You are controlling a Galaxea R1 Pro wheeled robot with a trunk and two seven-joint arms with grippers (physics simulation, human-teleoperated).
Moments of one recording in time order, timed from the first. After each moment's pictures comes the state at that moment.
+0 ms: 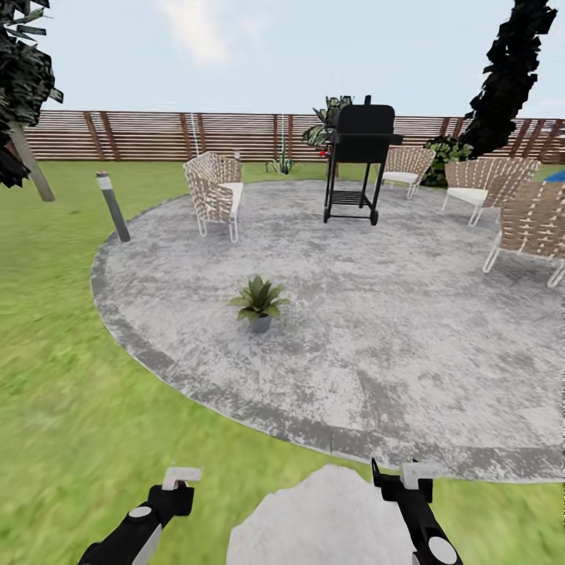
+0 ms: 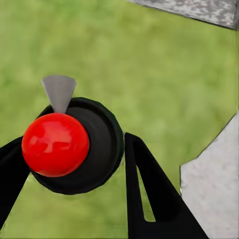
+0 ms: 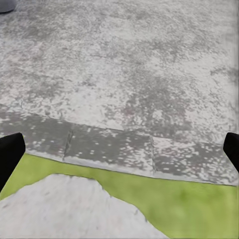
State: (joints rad) left arm -0.49 0.05 -0.01 -0.36 -0.02 0.00 -0.06; right arm -0.21 -0.05 0.02 -0.84 0.00 -0.23 -0.10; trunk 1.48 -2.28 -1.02
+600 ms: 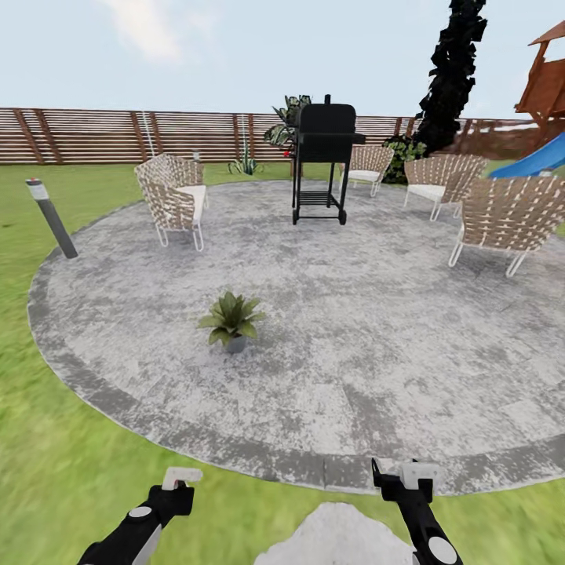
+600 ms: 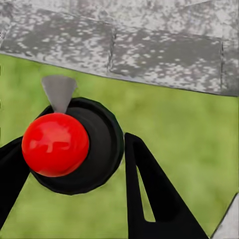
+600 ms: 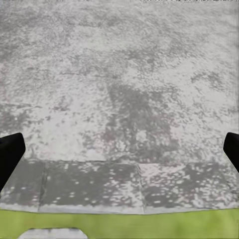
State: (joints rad) left arm -0.49 0.05 -0.01 -0.36 -0.02 0.00 -0.06; right arm -0.21 -0.05 0.02 -0.84 0.00 -0.23 -0.10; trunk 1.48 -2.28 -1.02
